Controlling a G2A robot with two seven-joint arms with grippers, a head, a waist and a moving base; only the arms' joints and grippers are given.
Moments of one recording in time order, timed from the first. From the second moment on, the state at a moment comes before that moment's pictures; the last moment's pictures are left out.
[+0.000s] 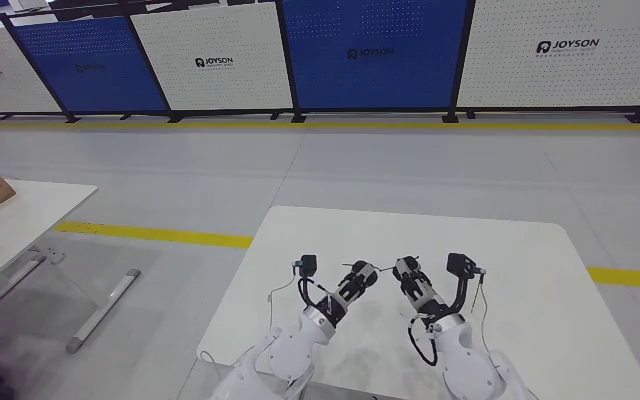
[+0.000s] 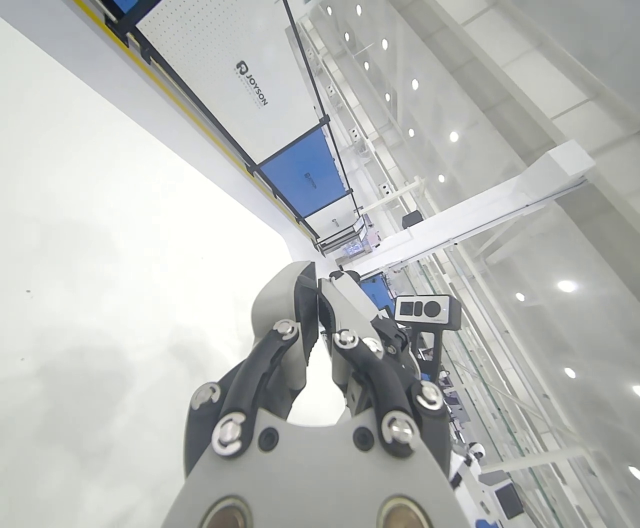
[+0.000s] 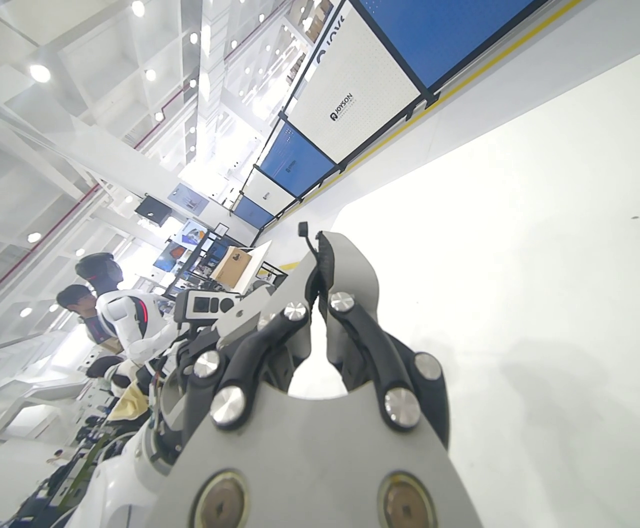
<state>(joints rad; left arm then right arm) 1.48 -1.25 -1.08 -1.70 0.08 -0.11 -0.01 -1.41 -1.35 1.08 -1.71 -0.46 0.08 0.16</state>
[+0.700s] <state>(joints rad) 1.47 -1.26 -1.06 -1.69 0.14 -0.08 0.04 -1.43 -1.35 1.08 -1.72 -0.52 0.06 0.17</state>
